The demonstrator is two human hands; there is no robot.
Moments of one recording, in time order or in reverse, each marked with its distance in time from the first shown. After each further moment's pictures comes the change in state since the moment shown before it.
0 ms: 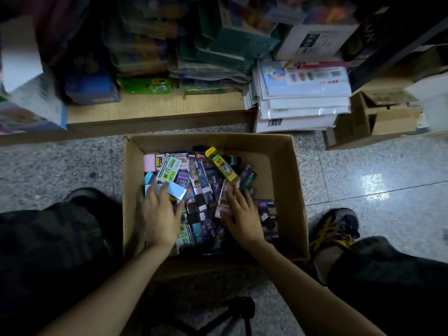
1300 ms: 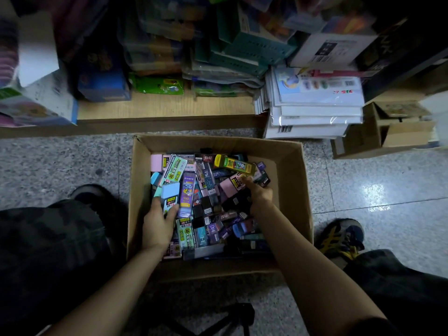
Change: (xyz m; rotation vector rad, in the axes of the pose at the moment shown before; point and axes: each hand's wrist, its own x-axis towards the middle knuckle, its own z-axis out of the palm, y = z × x) left_hand -0.005 -0.013 -0.006 -0.449 -0.035 -0.283; right_hand 0.069 -0.022 -0.056 1.313 0.279 0.990
